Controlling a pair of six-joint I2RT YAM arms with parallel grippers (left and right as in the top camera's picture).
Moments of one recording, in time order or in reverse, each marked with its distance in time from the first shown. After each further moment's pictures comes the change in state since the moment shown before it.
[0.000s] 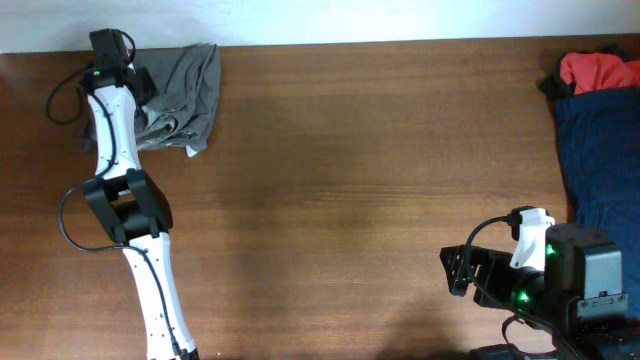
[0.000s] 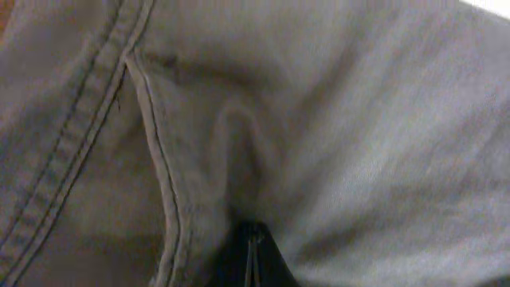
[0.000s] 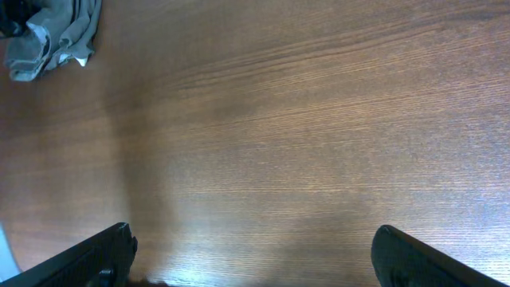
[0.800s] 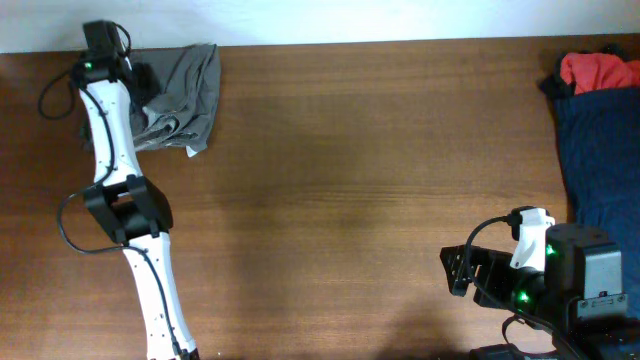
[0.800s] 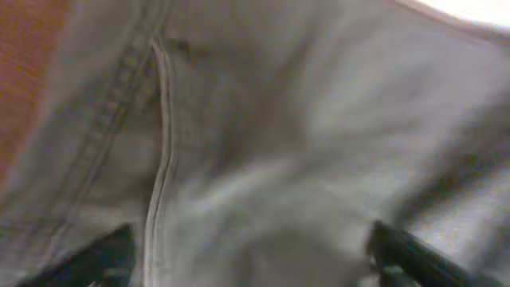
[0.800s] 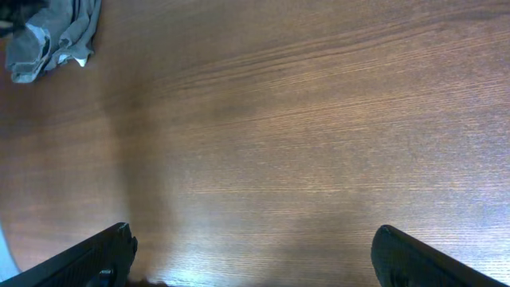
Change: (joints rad) left arm -0.003 -0.018 0.170 -0.236 0.032 -0.007; right arm 0.000 0.000 0.000 0.000 0.002 0.000
